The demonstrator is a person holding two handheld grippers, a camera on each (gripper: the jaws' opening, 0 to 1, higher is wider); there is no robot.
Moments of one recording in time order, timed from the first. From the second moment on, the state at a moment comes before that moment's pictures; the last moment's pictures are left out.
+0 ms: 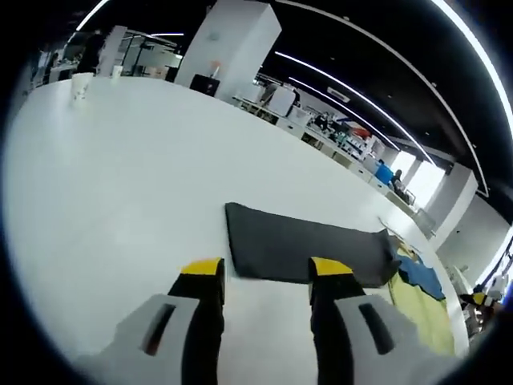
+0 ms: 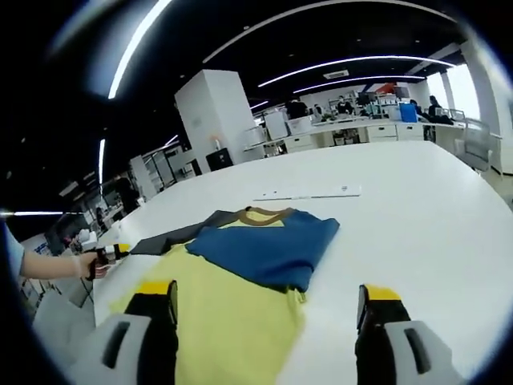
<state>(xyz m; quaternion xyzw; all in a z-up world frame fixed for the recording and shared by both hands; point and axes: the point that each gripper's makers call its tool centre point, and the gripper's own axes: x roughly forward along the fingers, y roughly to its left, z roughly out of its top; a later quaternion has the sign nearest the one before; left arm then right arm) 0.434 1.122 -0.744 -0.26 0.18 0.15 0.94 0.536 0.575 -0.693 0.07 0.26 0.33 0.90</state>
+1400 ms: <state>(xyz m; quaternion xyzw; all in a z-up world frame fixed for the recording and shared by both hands) 0.591 0.979 -0.594 -0.38 0.09 -0.11 0.92 0.520 0.546 -0.704 0.14 0.25 0.31 0.91</state>
